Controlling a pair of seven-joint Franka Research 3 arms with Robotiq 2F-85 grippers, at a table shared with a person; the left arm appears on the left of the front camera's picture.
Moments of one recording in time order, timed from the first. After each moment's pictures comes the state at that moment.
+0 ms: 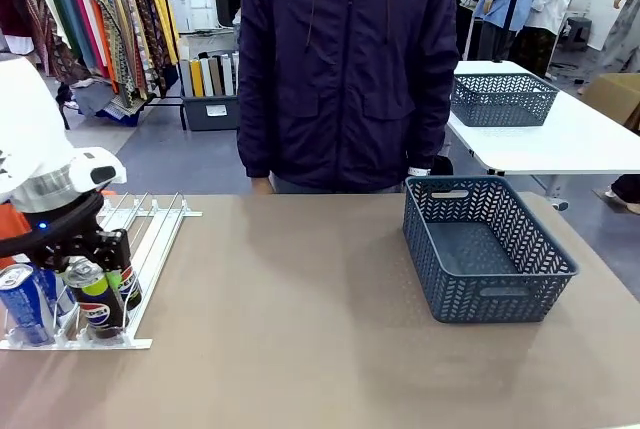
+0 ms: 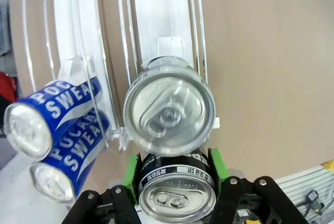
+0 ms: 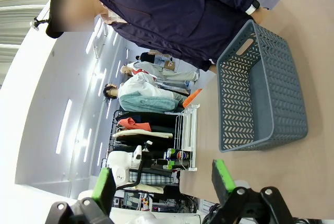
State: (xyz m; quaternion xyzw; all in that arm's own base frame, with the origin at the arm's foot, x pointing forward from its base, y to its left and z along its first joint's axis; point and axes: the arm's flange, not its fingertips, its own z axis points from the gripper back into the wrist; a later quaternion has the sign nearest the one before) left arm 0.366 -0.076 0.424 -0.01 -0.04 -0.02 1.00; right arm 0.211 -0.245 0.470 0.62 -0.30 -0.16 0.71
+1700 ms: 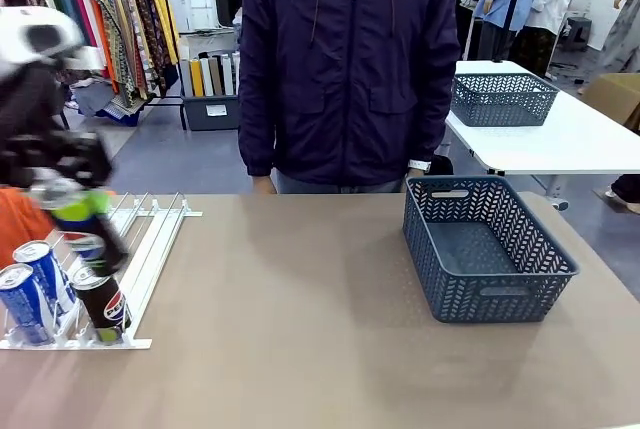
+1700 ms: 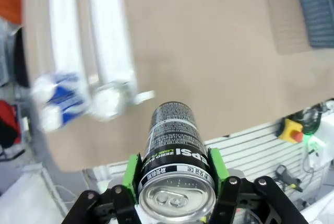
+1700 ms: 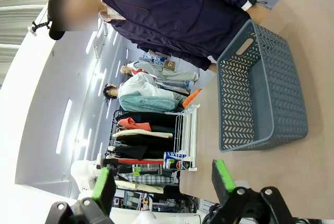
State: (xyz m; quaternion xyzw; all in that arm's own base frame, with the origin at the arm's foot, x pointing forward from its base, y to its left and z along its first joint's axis) left arm 0.298 -0.167 0.592 -0.05 -0.10 -0.08 0.99; right arm 0.211 -0.245 0.470 0.62 -0.30 -0.16 0.71
